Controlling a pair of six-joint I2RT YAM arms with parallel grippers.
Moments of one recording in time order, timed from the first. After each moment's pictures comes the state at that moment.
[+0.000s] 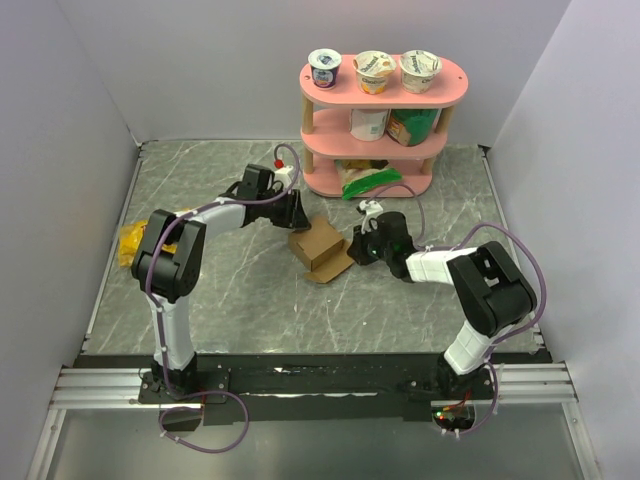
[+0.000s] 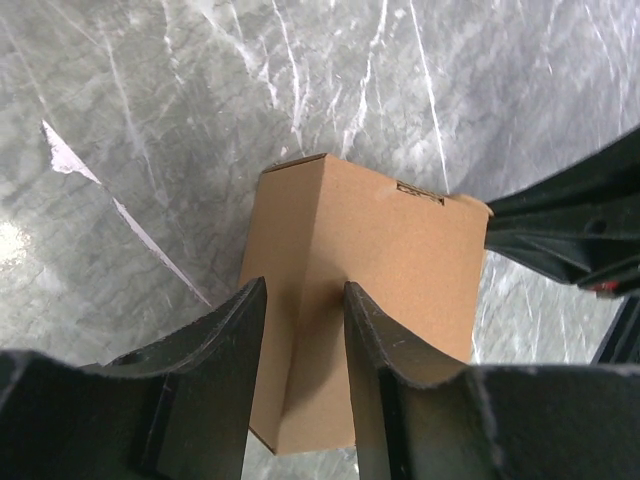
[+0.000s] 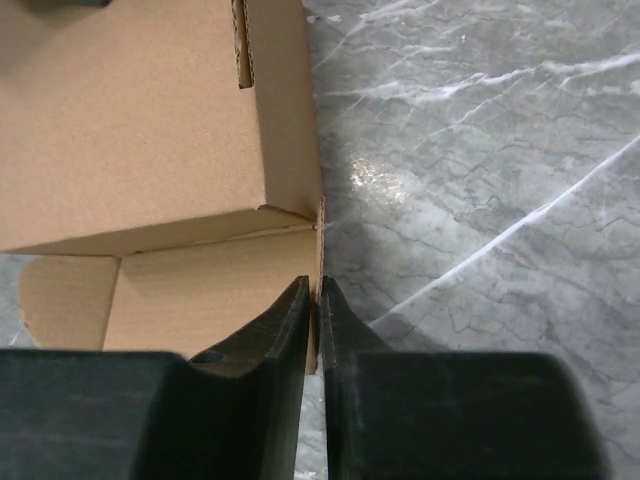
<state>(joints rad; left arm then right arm) -0.37 1.99 1.32 -0.07 0.61 -0.20 0.42 1.68 0.69 0.38 -0.28 0.16</state>
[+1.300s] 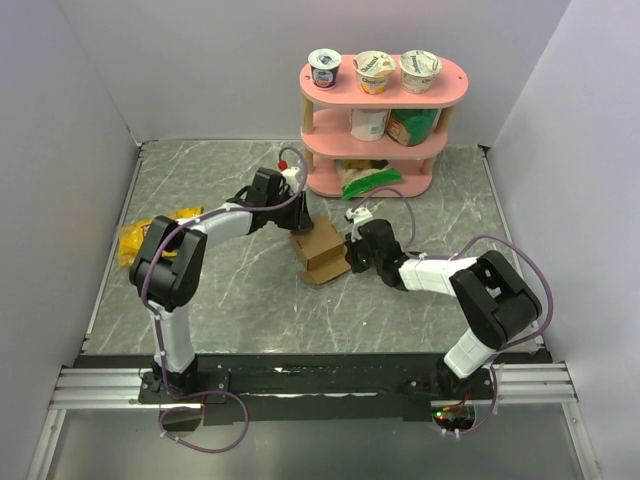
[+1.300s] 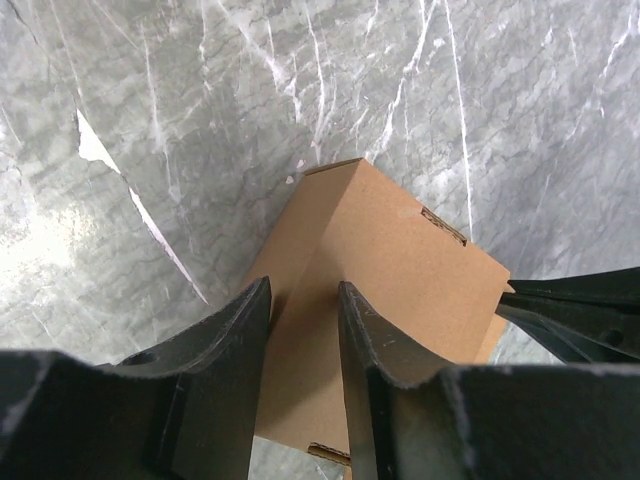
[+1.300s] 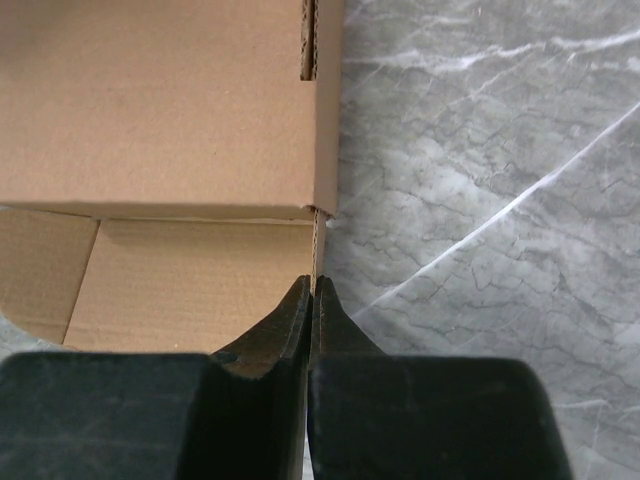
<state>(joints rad) -0.45 1.93 1.28 -0.06 0.38 -0.28 0.57 1.60 0.68 0.28 -0.04 0.12</state>
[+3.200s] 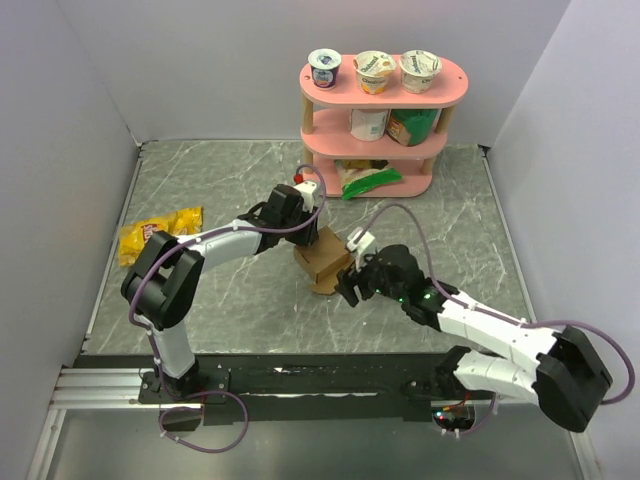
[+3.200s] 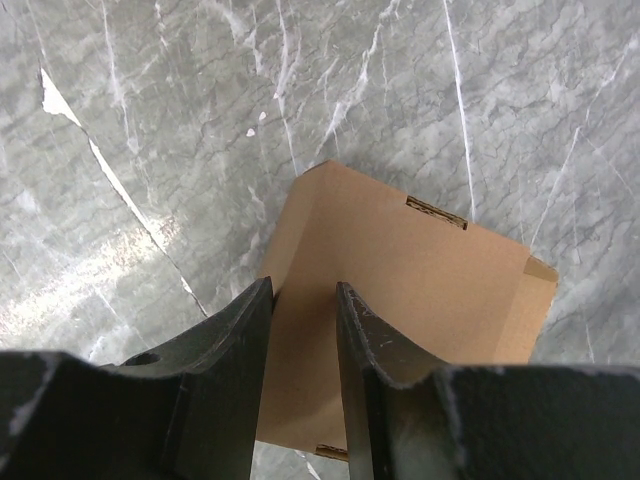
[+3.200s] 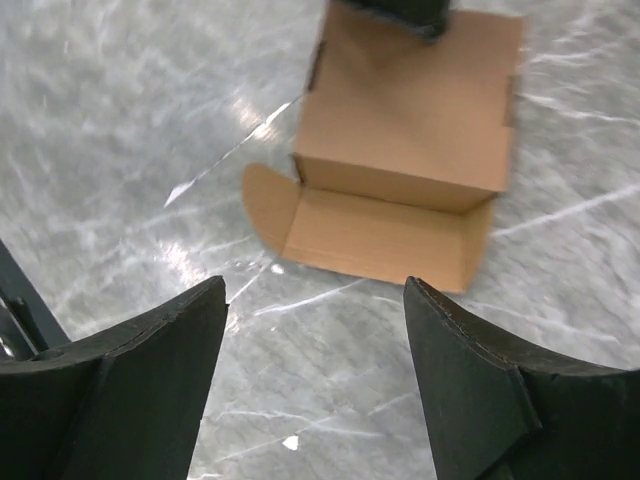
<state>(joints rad) -0.61 1.80 1.15 -0.04 0.13 -0.23 0.75 1.04 0.53 0.02 -0.11 0.00</state>
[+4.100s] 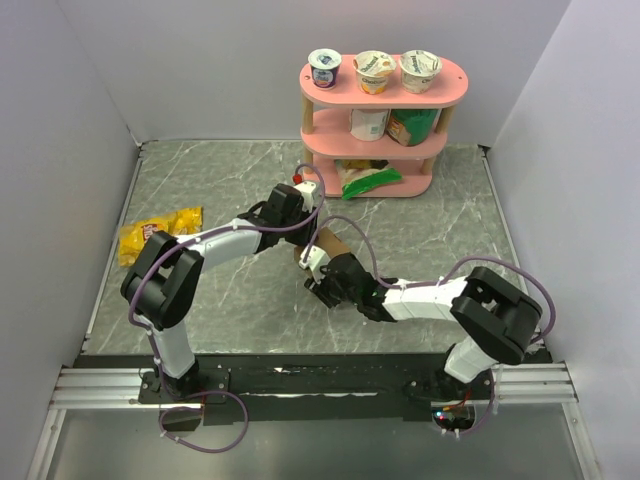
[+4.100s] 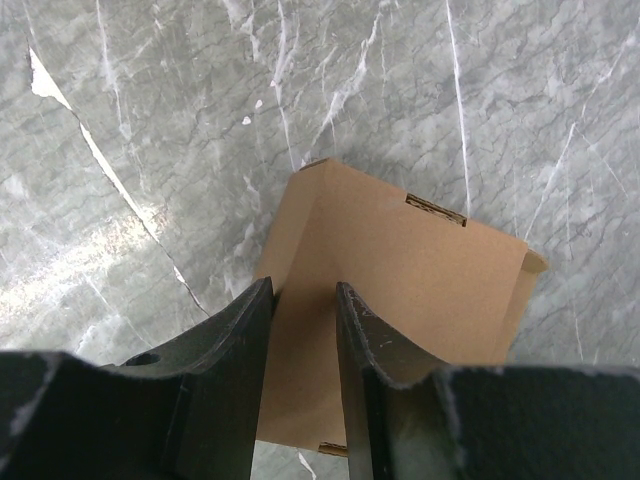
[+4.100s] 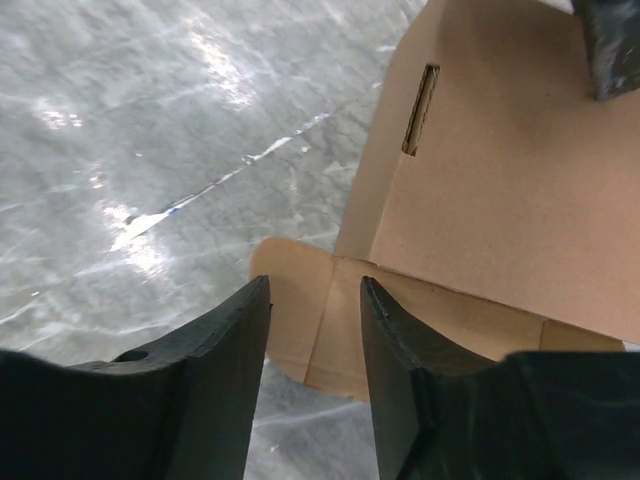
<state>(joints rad) -0.61 1.80 1.16 -0.07 0.13 -0.25 0.93 1.53 0.63 0.27 0.06 -0.14</state>
